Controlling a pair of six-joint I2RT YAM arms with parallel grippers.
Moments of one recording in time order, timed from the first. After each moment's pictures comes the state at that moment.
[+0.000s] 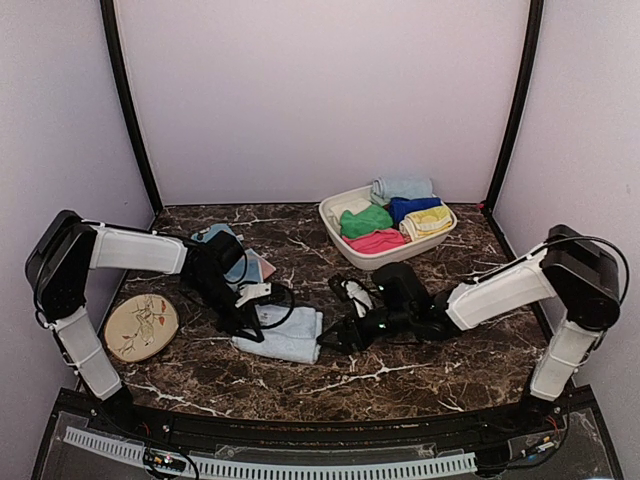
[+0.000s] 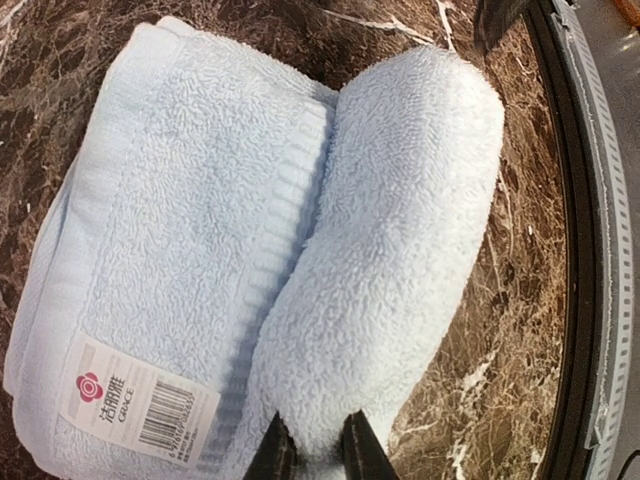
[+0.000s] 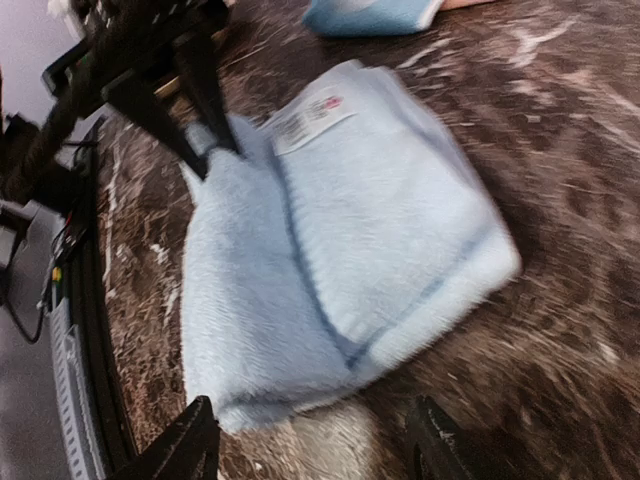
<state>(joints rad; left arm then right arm) -0.56 1.74 1.01 -0.66 0.62 0.73 0.96 1.78 0.80 0.33 -0.42 0.35</state>
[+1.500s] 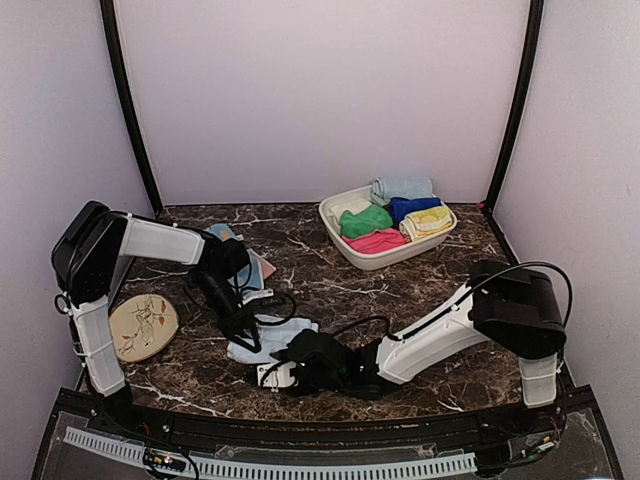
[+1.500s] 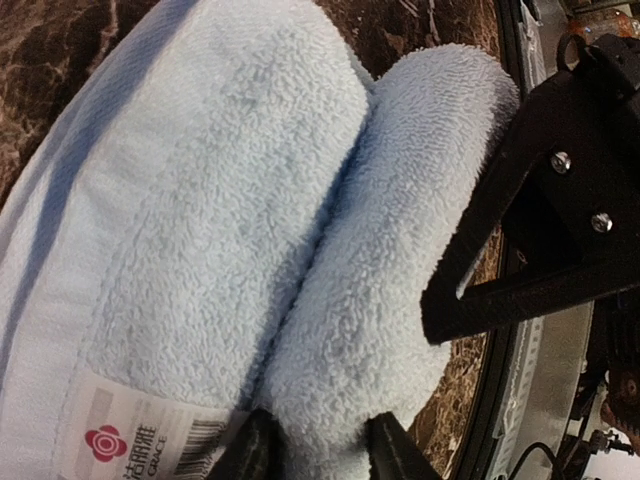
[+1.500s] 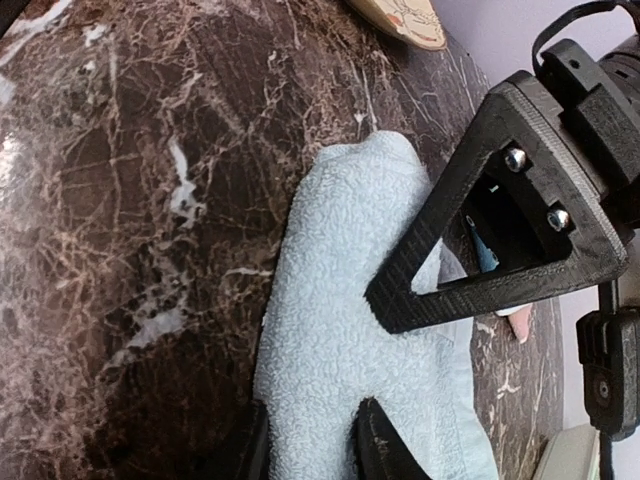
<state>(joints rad) -0.53 1.93 1.18 -0.95 0.71 0.70 1.37 2.07 1.06 0.41 0.29 -0.74</state>
